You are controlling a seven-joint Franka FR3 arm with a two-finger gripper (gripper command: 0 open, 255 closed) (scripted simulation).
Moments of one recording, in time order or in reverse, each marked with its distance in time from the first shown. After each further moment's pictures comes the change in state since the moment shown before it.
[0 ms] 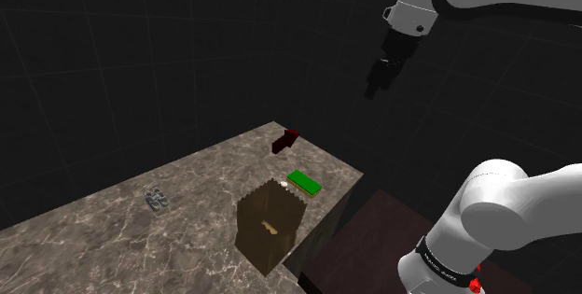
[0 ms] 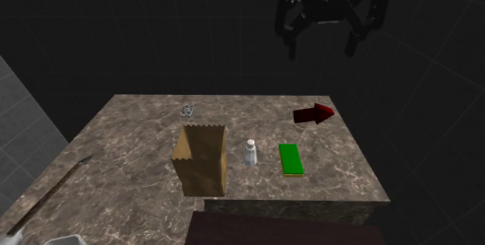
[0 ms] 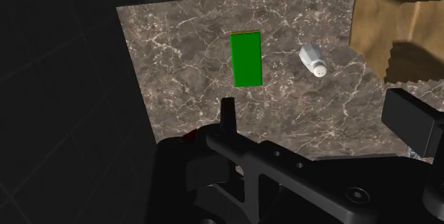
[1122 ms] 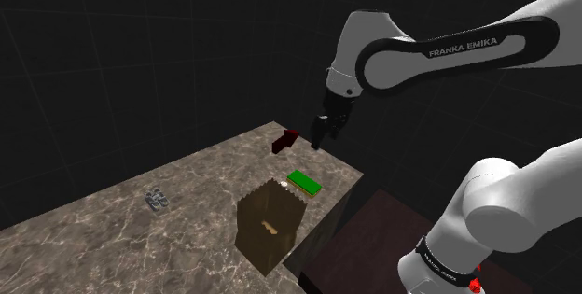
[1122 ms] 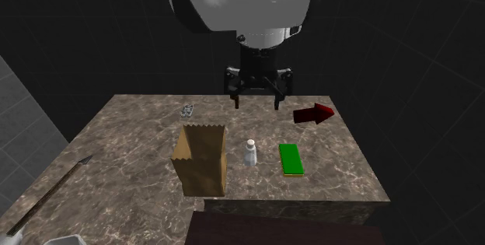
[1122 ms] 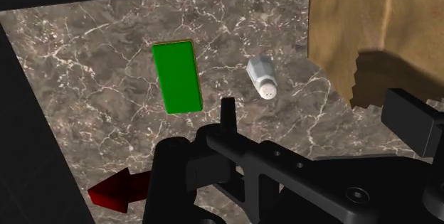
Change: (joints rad) arm 0.083 0.283 0.129 -0.191 0.139 0.416 0.162
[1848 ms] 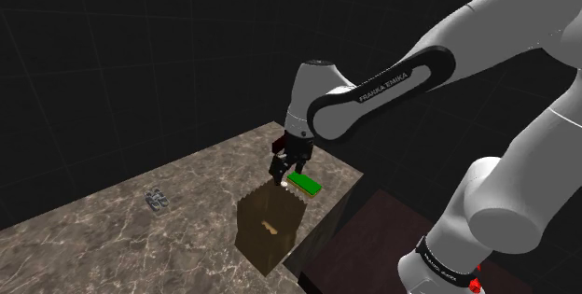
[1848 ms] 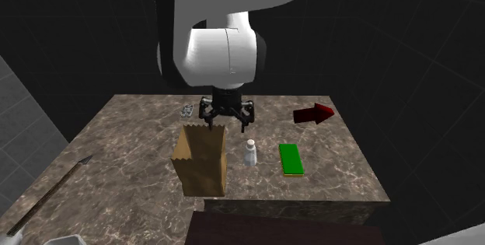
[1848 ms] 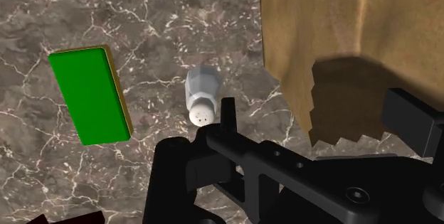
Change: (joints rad) arm 0.052 0.395 0.100 0.040 0.055 0.330 0.111
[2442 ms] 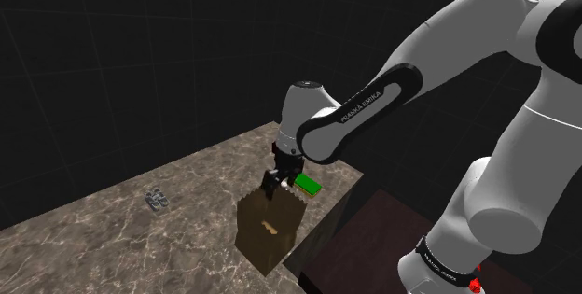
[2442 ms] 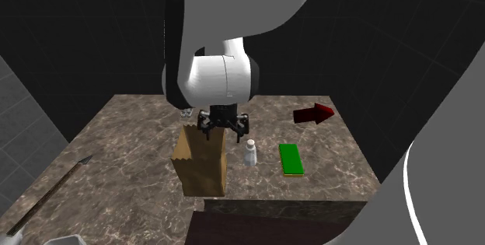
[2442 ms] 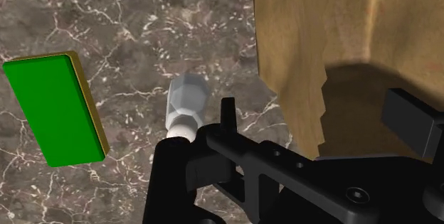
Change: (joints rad) arm 0.006 0.157 0.014 0.010 -0.022 0.143 0.031
